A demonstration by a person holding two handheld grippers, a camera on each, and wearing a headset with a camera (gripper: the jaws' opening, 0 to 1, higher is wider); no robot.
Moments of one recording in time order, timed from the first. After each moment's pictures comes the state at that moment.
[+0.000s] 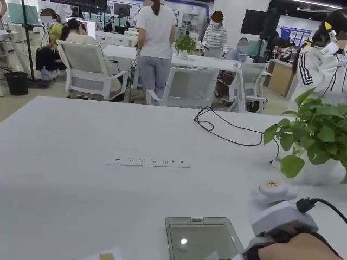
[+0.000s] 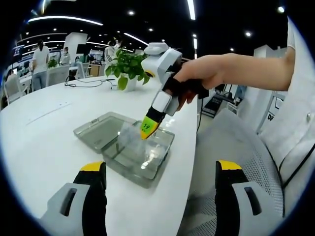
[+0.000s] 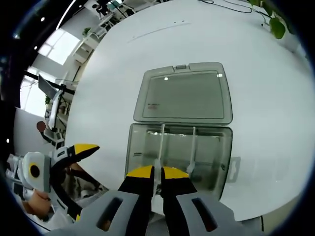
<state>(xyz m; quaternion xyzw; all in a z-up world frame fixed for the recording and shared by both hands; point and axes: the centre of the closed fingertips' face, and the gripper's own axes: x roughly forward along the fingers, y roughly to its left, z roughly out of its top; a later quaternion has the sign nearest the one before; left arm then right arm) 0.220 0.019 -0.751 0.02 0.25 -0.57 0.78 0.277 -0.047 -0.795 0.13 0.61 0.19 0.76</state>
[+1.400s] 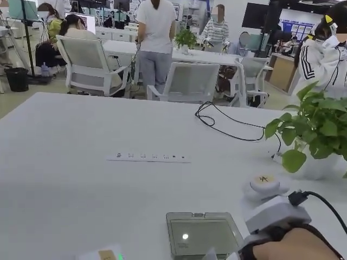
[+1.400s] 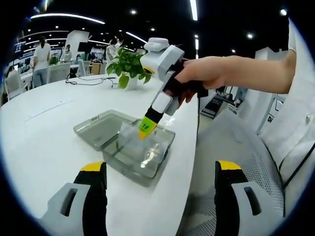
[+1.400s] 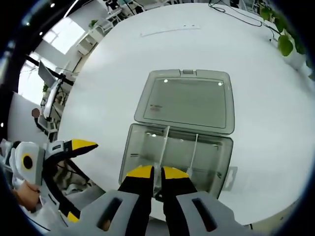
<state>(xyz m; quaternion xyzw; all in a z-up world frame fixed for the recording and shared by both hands) 0.221 0.020 -0.755 0.02 0.25 -0.57 0.78 0.283 -0.046 -0.795 0.07 0.60 0.20 0.77</state>
